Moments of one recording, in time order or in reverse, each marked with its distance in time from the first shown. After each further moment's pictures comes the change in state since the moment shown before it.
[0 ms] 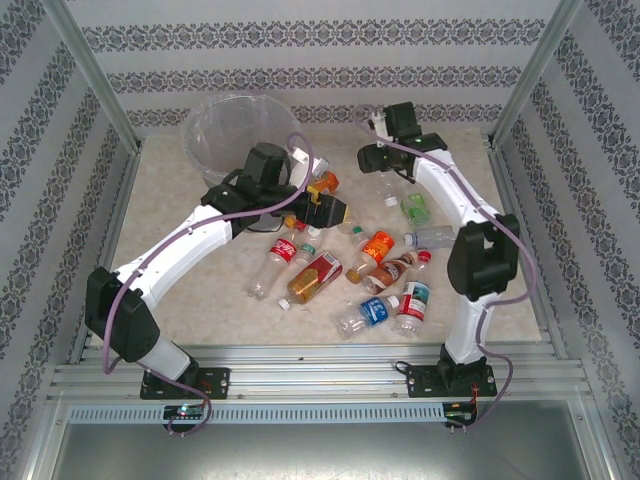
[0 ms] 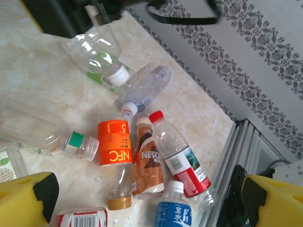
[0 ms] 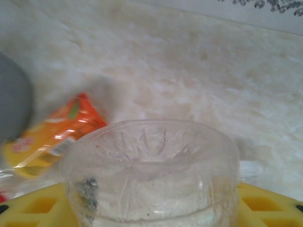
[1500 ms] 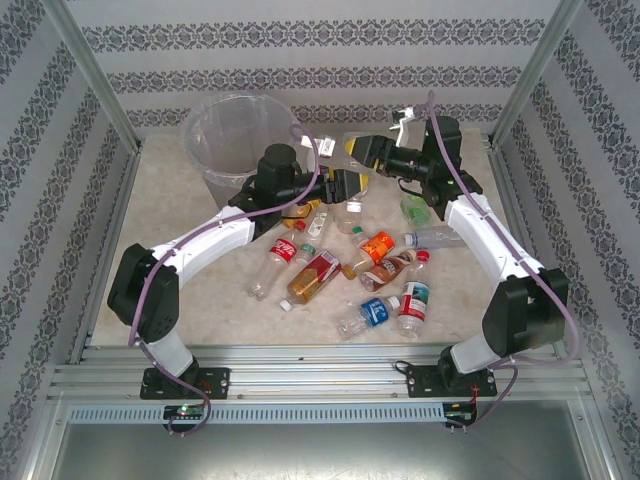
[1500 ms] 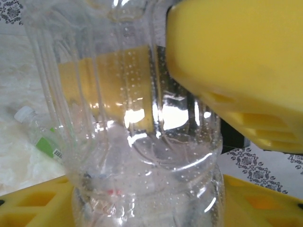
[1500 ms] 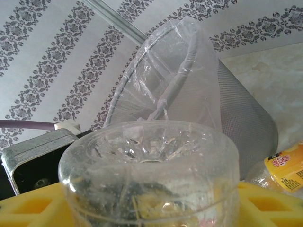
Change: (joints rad) left arm -0.019 0.148 -0.072 0.628 0.038 -0.373; right arm -0.032 -0.388 -0.473 0.671 -0.746 0.680
